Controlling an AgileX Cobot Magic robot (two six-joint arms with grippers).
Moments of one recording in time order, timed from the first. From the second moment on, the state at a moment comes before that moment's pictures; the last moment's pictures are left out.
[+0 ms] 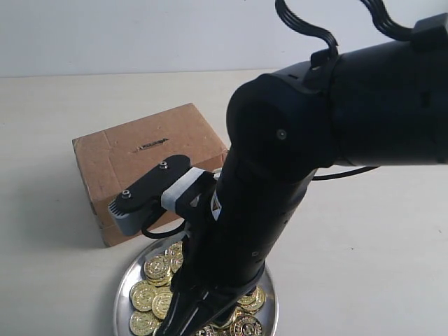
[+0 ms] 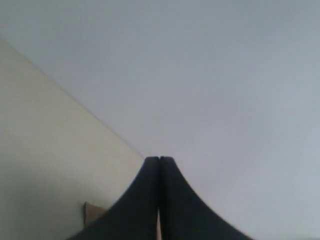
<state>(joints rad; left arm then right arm) 0.00 0.00 -0.01 -0.38 0.10 -0.43 0.87 1.67 -1.05 0.29 0.86 -0.20</state>
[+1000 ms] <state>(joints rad) 0.00 0.88 -0.33 -1.34 0.78 0.76 0.87 1.67 -1.05 0.31 0.82 -0.36</state>
